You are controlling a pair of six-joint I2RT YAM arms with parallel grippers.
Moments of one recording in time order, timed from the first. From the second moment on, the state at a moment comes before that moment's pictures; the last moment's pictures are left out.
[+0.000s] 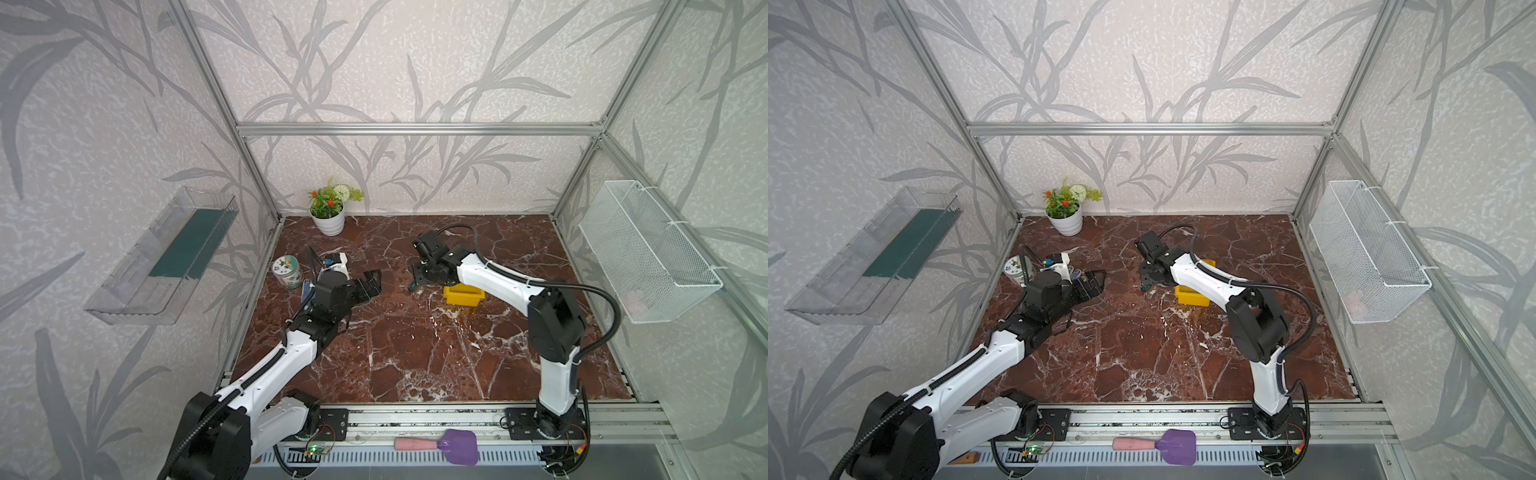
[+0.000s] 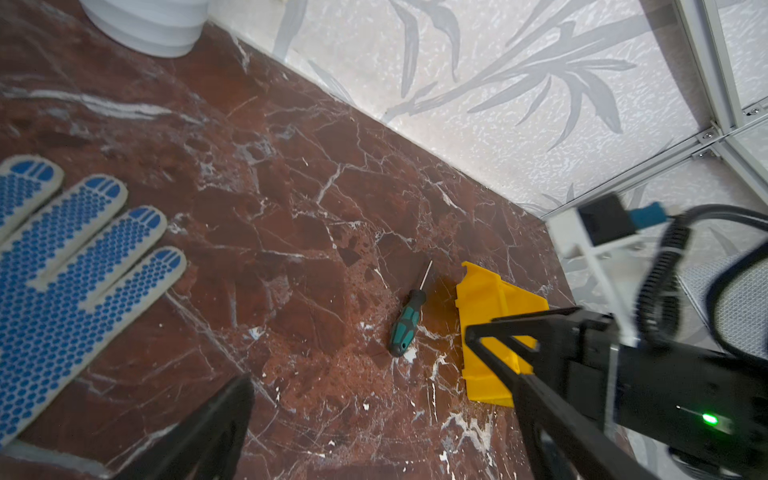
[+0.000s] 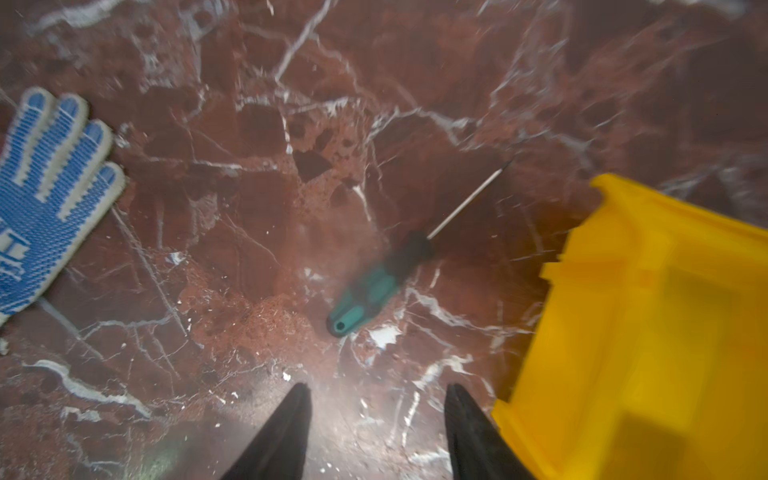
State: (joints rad) left arm -0.37 1.07 0.55 0.10 0.02 -0.71; right arm 0.71 2.04 1.64 -0.66 0.12 0.48
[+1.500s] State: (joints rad) left arm -0.49 1.11 0.64 0.14 0.05 -0.68; right arm 0.59 1.74 1.57 -0.74 0.19 0.21
